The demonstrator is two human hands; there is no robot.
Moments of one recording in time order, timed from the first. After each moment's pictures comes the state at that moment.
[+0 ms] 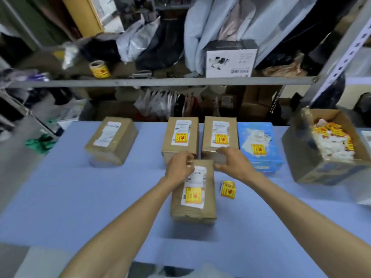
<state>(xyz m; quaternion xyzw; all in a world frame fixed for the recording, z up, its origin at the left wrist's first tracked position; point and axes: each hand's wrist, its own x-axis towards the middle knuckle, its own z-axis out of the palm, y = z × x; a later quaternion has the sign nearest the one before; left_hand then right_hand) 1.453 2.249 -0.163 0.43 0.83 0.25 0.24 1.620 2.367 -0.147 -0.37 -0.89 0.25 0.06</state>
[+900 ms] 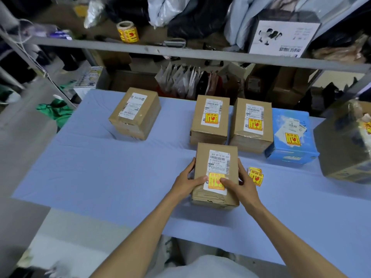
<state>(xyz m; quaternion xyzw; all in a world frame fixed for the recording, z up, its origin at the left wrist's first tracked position) 1.434 2.124 -0.220 0.21 0.69 0.47 0.52 1.607 2.237 -0.225 -0.47 -0.62 0.61 0.17</state>
